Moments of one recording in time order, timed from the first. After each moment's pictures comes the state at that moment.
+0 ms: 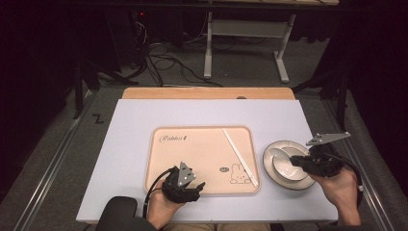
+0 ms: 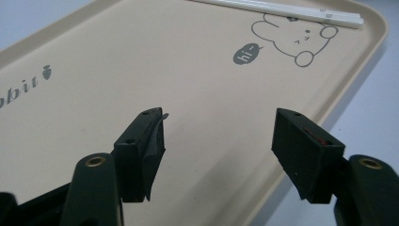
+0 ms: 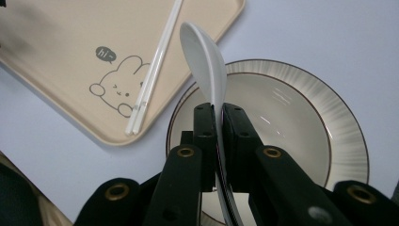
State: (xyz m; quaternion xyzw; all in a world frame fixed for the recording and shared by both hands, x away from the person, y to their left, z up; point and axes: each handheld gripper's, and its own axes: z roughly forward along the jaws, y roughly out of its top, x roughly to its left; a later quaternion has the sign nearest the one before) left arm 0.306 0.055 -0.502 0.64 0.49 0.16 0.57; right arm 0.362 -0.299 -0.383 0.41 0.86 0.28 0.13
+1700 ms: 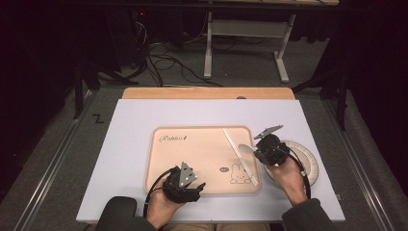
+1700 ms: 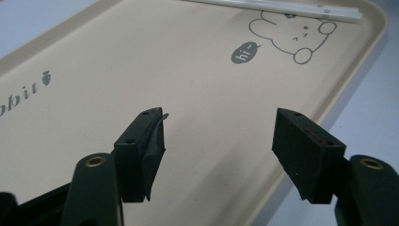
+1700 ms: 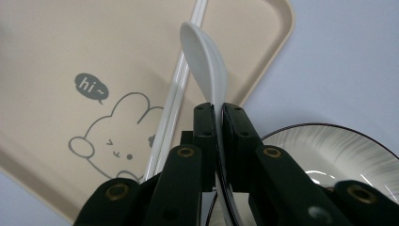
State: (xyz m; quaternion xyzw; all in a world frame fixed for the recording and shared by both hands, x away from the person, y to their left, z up) left arm 0.305 0.054 -0.501 0.65 0.48 0.16 0.57; right arm 0.406 -0.191 -0.422 0.40 0.88 0.18 0.17
